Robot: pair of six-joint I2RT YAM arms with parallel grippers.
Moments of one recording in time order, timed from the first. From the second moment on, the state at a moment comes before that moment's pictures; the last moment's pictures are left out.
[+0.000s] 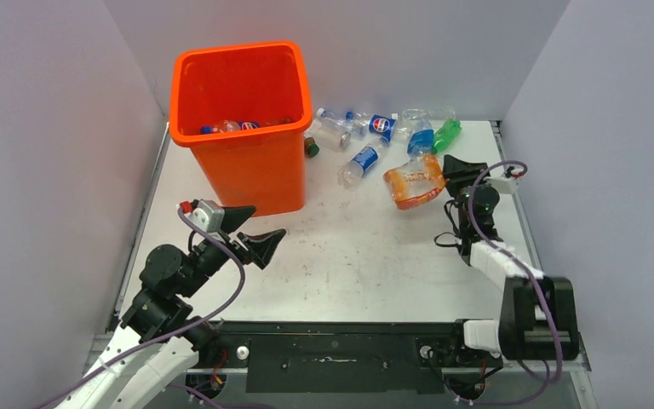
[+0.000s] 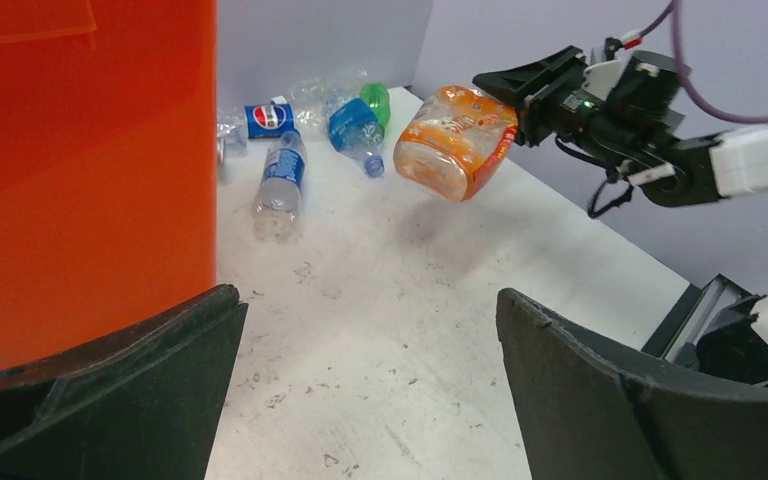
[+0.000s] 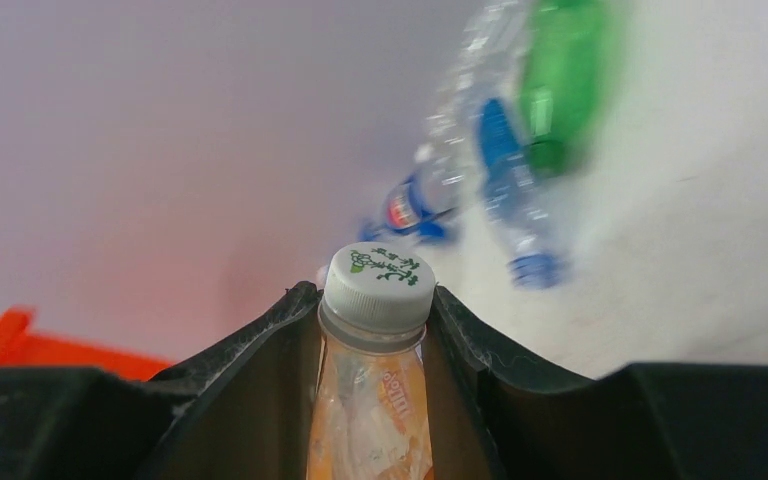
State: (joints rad) left arm -0.63 0.46 0.64 -0.09 0.10 -0.25; right arm -0.07 1.41 0.56 0.74 0.10 1.04
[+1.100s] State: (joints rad) left arm -1.00 0.92 0.72 0.25 0.47 -0.59; right arm 0.51 0.62 0.47 0.68 -0.66 0.84
